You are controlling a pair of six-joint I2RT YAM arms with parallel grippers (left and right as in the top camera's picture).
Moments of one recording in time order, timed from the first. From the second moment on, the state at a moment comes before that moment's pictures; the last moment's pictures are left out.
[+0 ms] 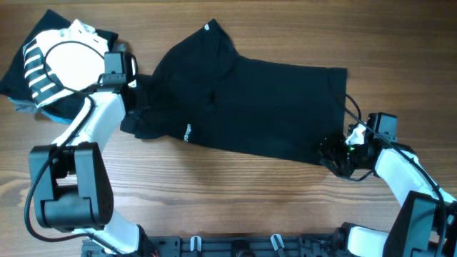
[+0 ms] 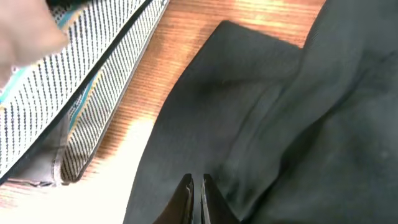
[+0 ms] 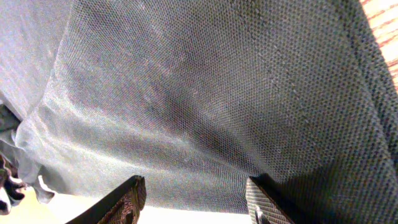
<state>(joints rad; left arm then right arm) 0.03 1.79 1.10 -0.44 -0.13 -0.13 -0.26 1.46 0.57 -0.51 -0.54 0.52</state>
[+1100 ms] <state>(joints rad) 0.03 1.78 1.12 -0.41 0.02 -0.11 -0.26 1.46 0.57 -0.51 -0.54 0.52</state>
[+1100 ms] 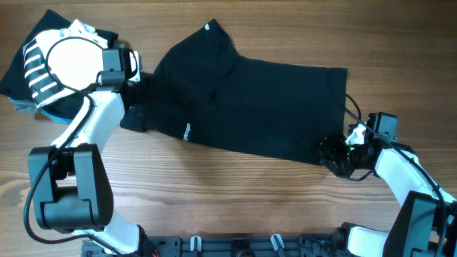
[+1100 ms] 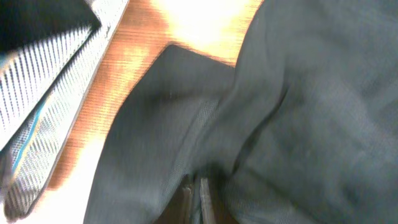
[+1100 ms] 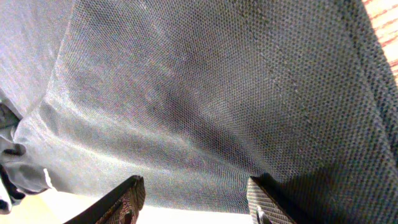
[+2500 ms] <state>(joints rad) 0.15 1.44 1.08 -0.90 0.08 -0.26 -0.27 1.35 0.92 -0.83 -0.29 0.45</state>
